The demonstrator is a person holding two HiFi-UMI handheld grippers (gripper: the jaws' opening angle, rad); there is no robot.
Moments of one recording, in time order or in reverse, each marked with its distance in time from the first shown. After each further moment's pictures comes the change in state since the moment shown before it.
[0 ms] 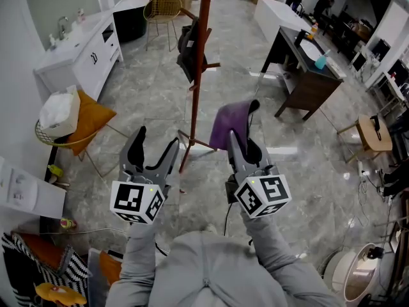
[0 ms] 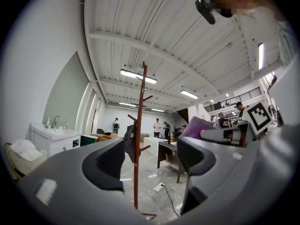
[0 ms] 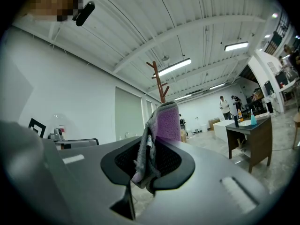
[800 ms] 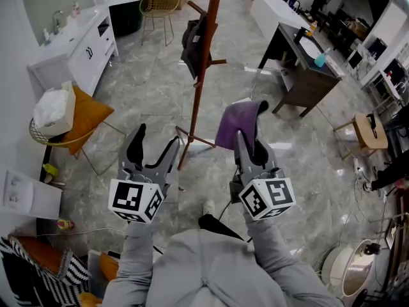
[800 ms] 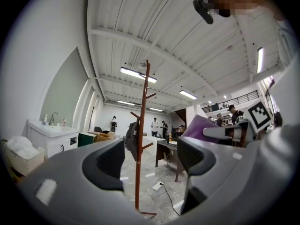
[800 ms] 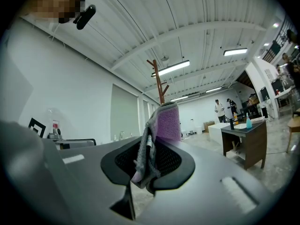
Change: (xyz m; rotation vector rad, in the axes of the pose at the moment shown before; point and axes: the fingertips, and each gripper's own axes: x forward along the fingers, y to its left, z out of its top) left arm 0.001 0.036 -0.016 -0.019 0.008 -0.037; right arm 0.014 0.012 -0.011 -0.038 -0.002 -0.067
